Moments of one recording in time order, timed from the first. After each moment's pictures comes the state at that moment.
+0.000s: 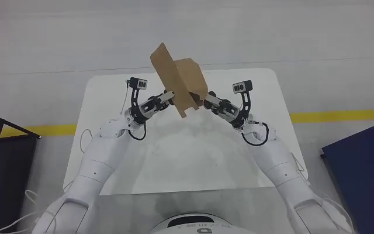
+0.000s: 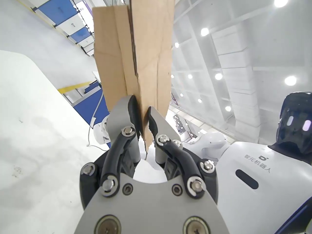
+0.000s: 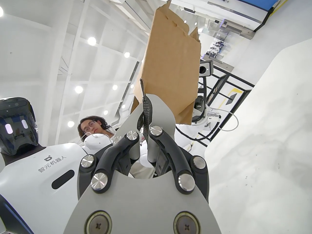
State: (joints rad) left arm 1.06 -1.24 -1.12 -1.11 -0.69 -0.79 -1.03; right arm -1.15 -1.29 1.16 -1.15 0.73 -0.73 1.05
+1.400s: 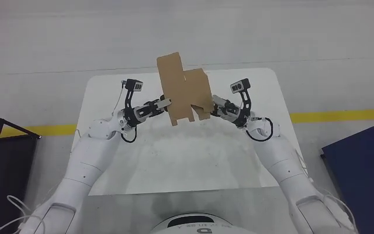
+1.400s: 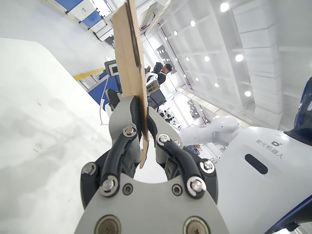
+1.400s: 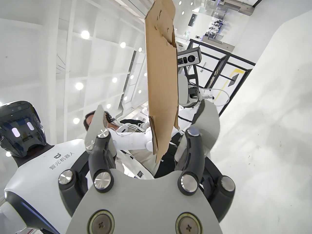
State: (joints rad) left arm 1.08 -1.14 -1.11 -1.20 -0.60 -0.78 -1.04; right arm -1.10 -1.28 1.17 -1.10 0.77 -0.60 1.19
